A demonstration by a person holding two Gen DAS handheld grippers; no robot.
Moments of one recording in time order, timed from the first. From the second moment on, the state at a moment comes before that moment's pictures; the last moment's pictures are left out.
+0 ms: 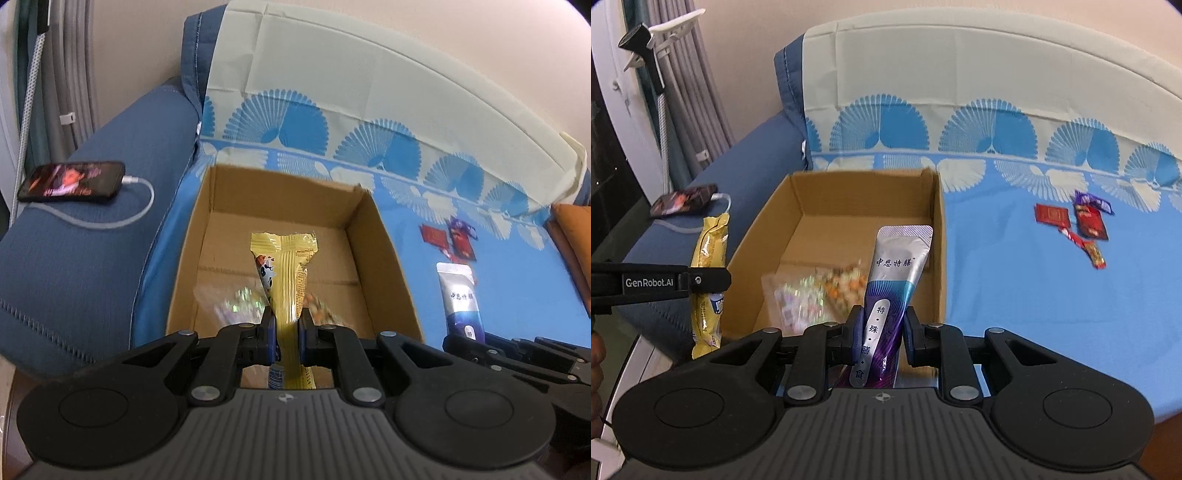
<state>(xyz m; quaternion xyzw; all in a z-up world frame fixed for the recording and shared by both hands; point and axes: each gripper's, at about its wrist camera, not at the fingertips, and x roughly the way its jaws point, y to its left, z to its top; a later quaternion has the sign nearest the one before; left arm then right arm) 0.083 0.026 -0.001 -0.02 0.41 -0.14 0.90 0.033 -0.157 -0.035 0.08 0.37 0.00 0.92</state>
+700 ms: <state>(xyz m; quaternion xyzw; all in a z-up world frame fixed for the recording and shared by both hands) 0.184 0.003 -0.049 0.00 0.45 -0.12 0.89 0.131 -0.163 -0.082 0.10 0.41 0.01 0.91</state>
